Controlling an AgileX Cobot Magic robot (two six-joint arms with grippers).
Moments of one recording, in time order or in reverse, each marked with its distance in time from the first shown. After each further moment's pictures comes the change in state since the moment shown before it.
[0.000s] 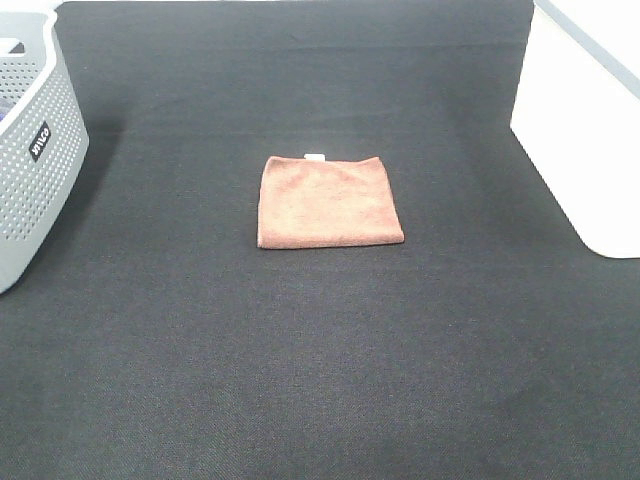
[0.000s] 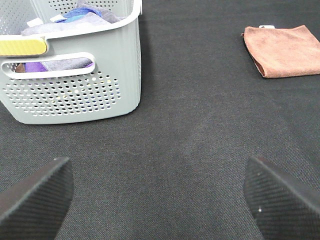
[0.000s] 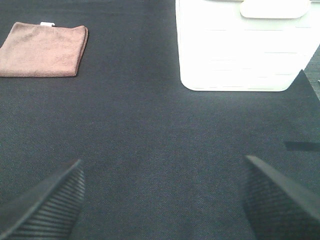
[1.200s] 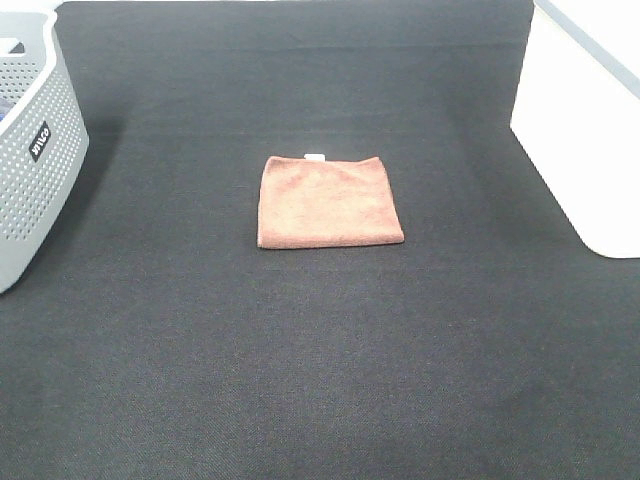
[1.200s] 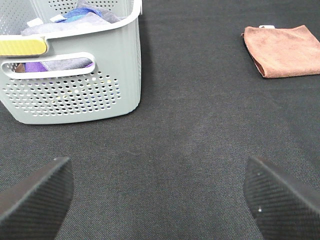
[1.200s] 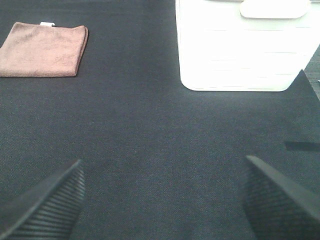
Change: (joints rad) left arm 0.000 0.000 0.000 0.000 0.000 0.000; right arm 0.000 0.000 0.000 0.000 0.000 0.000
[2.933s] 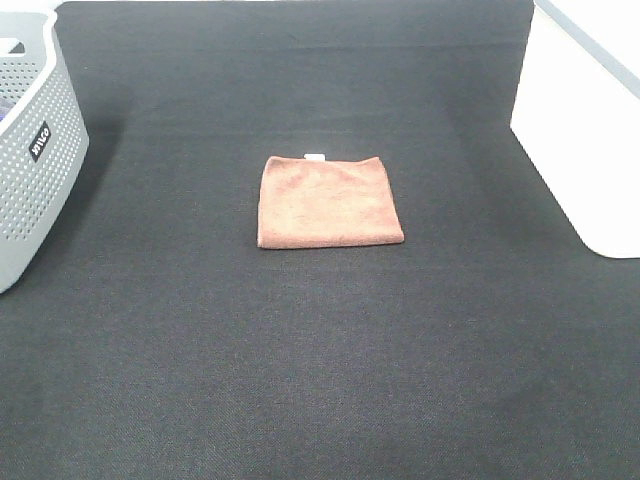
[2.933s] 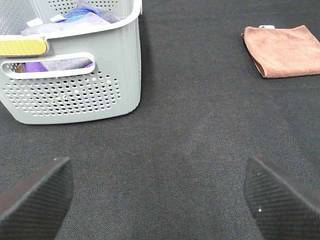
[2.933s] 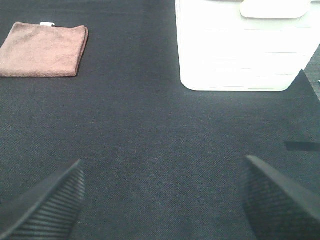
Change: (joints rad) left arm 0.000 0.000 0.000 0.000 0.000 0.000; right arm 0.000 0.000 0.000 0.000 0.000 0.000
